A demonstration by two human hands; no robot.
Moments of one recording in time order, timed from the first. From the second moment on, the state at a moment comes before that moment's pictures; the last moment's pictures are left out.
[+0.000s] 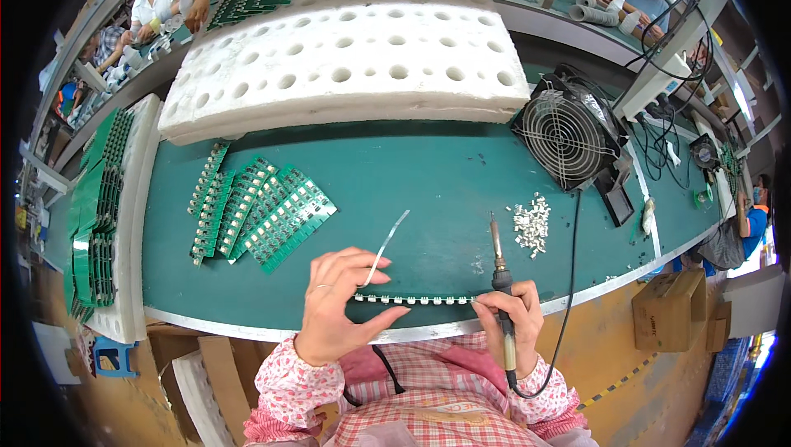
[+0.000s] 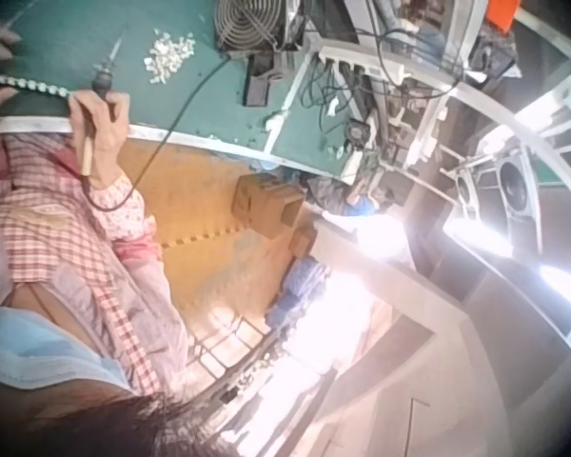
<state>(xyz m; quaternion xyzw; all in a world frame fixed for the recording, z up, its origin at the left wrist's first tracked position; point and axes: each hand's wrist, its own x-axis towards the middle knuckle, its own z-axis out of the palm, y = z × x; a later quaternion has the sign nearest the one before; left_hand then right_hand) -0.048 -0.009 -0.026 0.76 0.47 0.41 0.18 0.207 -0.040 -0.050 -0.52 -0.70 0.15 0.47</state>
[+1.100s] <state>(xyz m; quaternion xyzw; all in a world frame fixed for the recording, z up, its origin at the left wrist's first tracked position) -0.051 -0.036 -0.048 0.69 0.52 0.45 0.24 0.190 -0.025 -0.011 -0.46 -0.53 0.44 0.56</state>
